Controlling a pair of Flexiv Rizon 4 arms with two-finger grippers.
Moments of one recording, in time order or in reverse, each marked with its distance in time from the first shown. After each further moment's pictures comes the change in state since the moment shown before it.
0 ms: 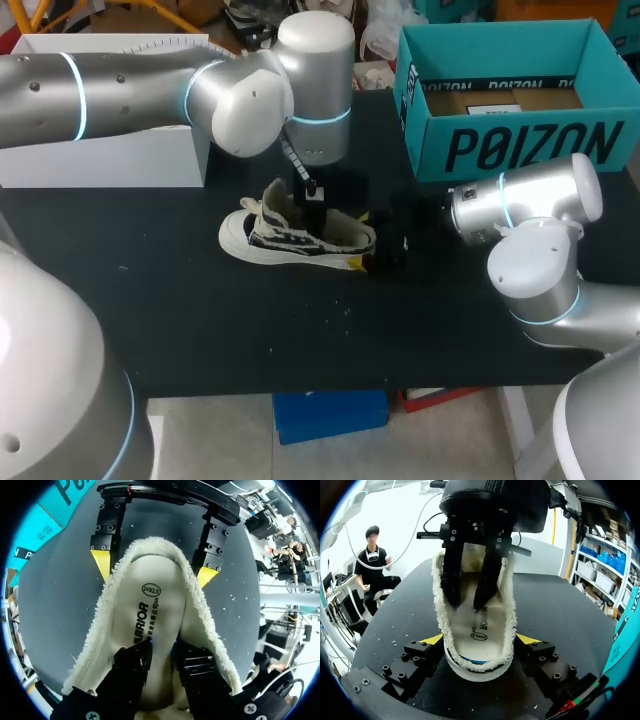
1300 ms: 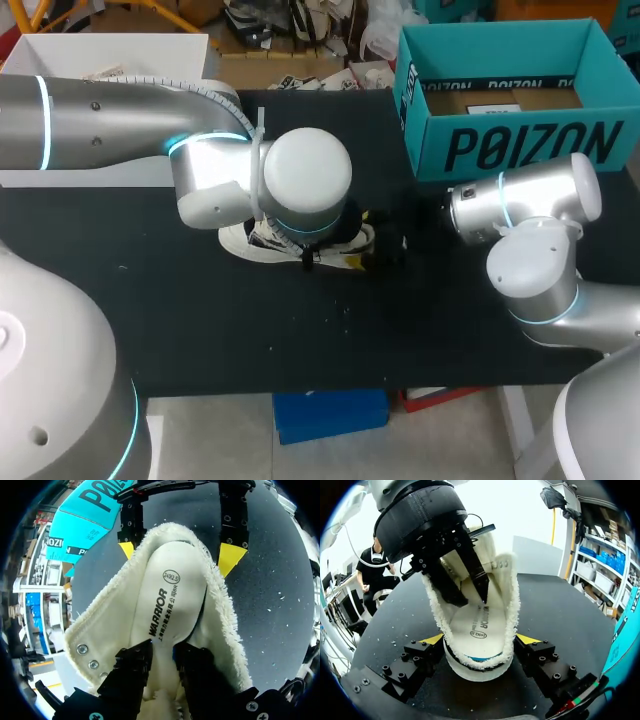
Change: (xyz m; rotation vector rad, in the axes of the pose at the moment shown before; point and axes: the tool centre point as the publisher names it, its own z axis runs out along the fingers) left arm -0.018 0.015 -0.003 -0.002 -0.602 -0.100; right arm -0.001 0.001 0.001 -0.001 -0.001 0.000
